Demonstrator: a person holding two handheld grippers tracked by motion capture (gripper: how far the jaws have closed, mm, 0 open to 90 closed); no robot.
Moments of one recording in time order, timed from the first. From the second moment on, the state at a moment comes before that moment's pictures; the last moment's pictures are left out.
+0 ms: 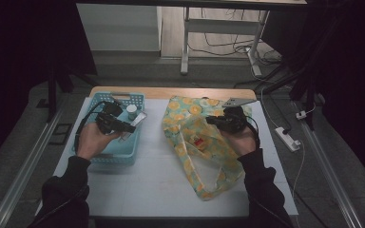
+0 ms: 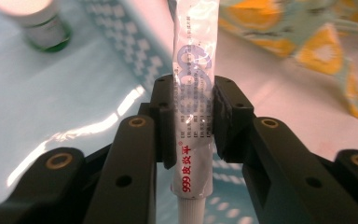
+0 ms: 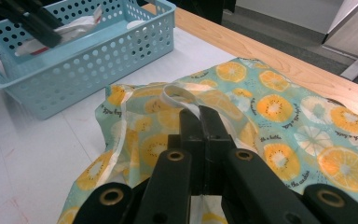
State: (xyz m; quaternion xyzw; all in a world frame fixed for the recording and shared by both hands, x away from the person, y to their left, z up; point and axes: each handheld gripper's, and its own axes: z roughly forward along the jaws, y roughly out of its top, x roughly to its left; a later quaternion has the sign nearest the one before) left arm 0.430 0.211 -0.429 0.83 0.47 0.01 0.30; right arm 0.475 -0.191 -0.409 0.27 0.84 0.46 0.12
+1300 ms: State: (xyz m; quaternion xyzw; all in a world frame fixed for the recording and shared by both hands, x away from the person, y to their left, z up) left arm 0.453 0.038 -0.440 0.90 0.34 -0.04 0.28; right arm 0.470 -0.188 -0.404 0.26 0.84 0.47 0.12
